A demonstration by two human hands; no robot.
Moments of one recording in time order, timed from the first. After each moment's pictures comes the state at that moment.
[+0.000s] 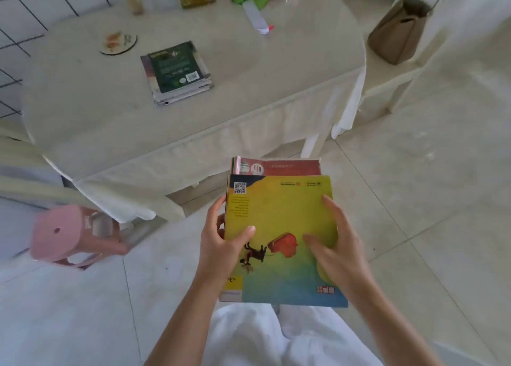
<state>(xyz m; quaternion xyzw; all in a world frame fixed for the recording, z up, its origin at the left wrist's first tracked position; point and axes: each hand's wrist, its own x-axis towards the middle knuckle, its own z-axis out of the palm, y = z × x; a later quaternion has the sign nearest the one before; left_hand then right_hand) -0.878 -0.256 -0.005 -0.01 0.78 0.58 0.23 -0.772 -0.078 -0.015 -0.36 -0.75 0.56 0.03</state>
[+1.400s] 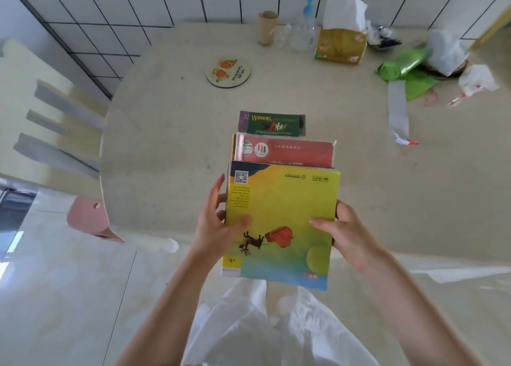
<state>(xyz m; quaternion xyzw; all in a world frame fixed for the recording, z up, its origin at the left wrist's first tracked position) -1.255 -0.250 -0.020 -0.17 0.73 0.66 0.09 -1.270 -0.007 -0.014 -0.21 -0.68 0.65 -0.25</state>
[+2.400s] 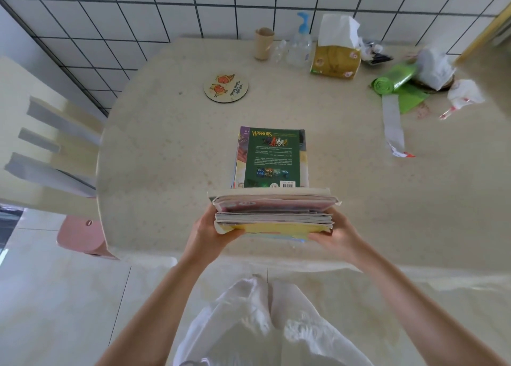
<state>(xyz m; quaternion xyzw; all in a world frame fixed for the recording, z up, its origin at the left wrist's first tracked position) -1.291 -0.298 -0.071 -0.08 0.85 0.52 0.06 -1.303 -0.009 -0.068 -0.04 -0.81 0.56 -0.18</state>
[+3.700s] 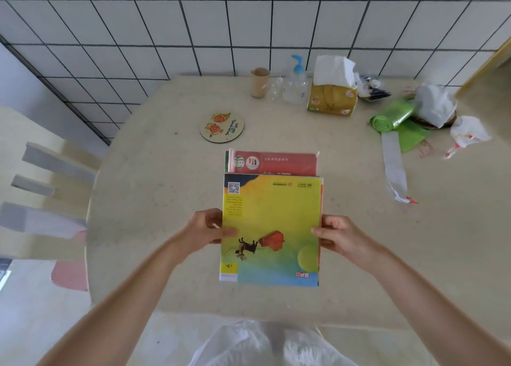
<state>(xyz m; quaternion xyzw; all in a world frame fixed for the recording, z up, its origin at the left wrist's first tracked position) -1.430 -0.308 -0.040 -0.10 0.75 0.59 0.28 -1.420 0.017 -0.026 -0.15 -0.69 0.63 -0.32</state>
